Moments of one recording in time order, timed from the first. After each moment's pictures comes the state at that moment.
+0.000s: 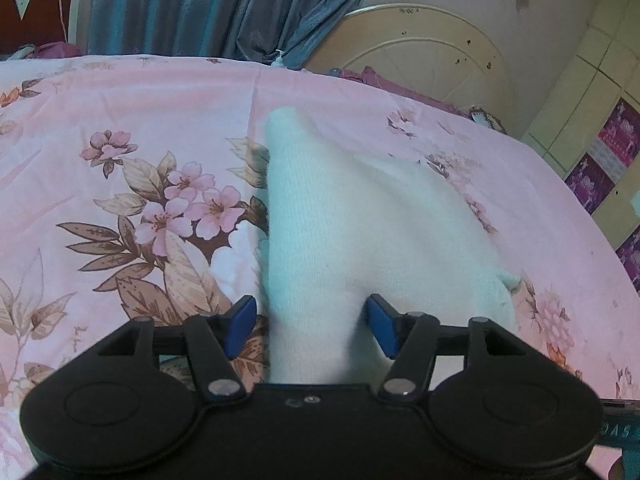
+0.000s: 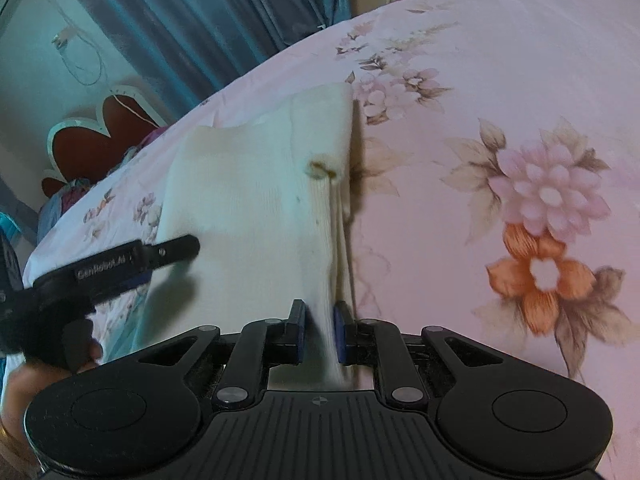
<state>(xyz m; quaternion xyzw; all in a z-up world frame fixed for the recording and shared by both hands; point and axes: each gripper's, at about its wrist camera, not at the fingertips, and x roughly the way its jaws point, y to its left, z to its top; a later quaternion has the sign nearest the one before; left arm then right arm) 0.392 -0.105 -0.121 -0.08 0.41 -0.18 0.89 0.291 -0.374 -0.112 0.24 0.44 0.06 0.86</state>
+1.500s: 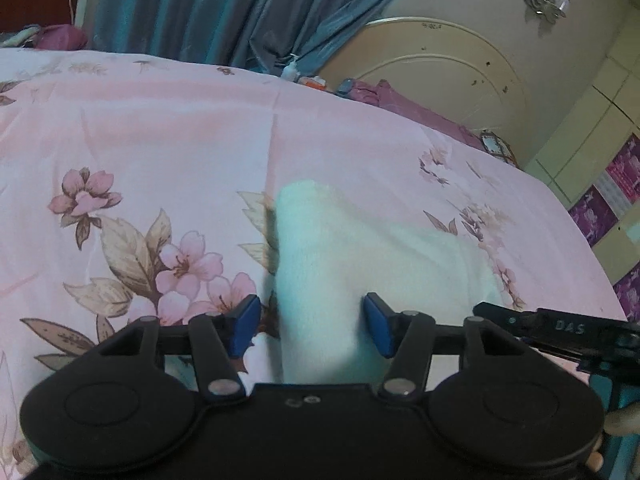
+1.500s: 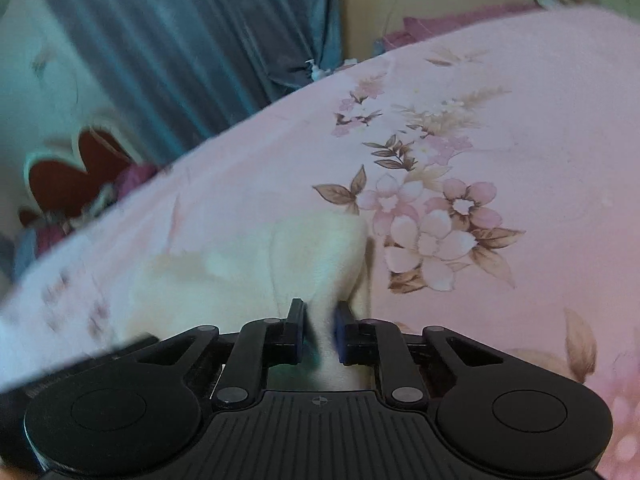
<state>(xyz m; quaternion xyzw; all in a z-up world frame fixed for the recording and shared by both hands) 0.476 -0.097 -0.126 -0.13 0.42 -0.17 0.88 0.450 -0.397 -0.123 0.24 0.40 0.02 0.88</state>
